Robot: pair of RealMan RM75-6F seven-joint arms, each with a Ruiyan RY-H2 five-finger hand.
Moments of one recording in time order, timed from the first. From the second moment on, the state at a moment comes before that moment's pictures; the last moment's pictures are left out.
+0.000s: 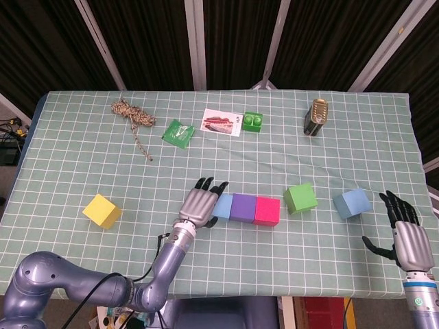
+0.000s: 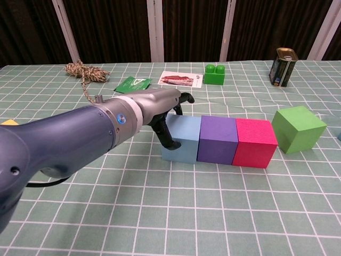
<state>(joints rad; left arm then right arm) -1.07 -1.86 -0.28 -1.63 0.54 1.21 0.83 0.10 -1.12 0.10 -1.67 -1.38 1.38 0.13</state>
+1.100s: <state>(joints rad) -1.06 -1.86 -0.29 -1.62 0.53 1.18 0.83 0.10 -1.12 0.10 -1.67 -1.37 1.38 0.13</state>
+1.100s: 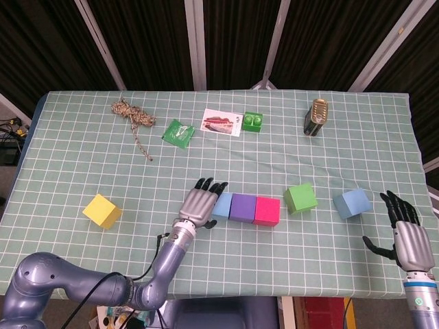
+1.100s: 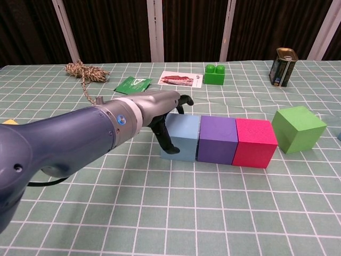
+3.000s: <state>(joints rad) -0.99 -1.61 -0.17 -1.89 0.46 1.12 0.78 0.10 -1.12 0.10 -1.68 -1.37 1.38 0.13</state>
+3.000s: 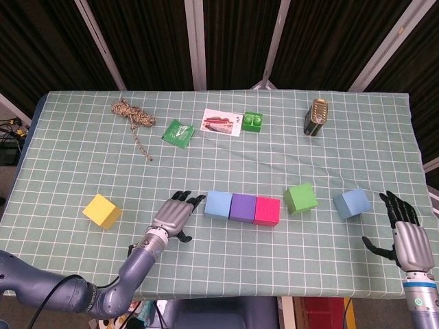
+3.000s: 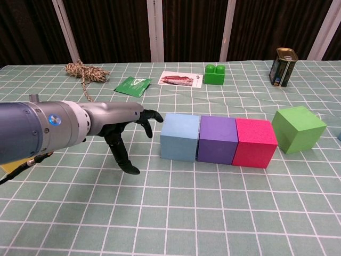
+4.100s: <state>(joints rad) -0.98 -1.53 -0.15 -1.97 0.51 1.16 0.72 0.09 -1.11 0.10 -1.68 -1.37 1.38 0.13</state>
